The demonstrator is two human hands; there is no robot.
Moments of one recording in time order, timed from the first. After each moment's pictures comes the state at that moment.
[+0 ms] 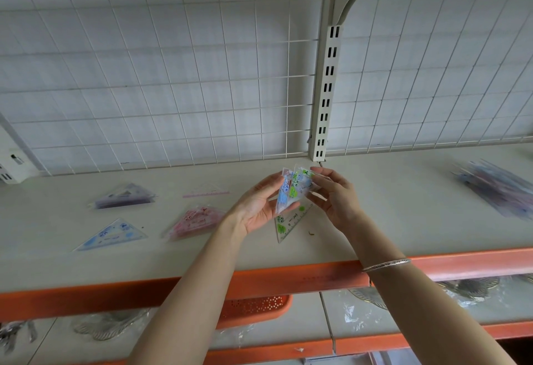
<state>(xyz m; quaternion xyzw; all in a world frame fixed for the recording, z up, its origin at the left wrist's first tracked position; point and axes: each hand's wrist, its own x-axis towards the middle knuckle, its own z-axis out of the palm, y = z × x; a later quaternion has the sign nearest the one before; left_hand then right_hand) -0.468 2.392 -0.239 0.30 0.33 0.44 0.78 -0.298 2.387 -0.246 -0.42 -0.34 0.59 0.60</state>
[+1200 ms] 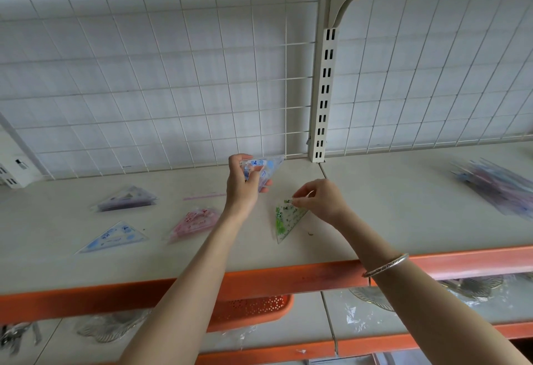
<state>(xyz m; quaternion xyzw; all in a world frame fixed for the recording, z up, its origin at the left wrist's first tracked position) -0.475 2.403 -0.230 0.52 0.51 0.57 0.38 -0.306 2.389 -0.243 -0.62 -0.65 0.30 0.33</state>
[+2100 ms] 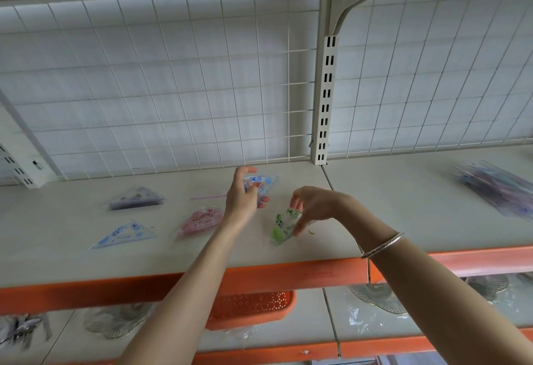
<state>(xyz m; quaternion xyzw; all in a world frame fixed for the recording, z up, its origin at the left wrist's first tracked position) -0.485 2.380 -0.233 0.53 0.59 0.49 0.37 -0.314 2.381 -0.207 -0.56 -0.77 0.30 0.01</state>
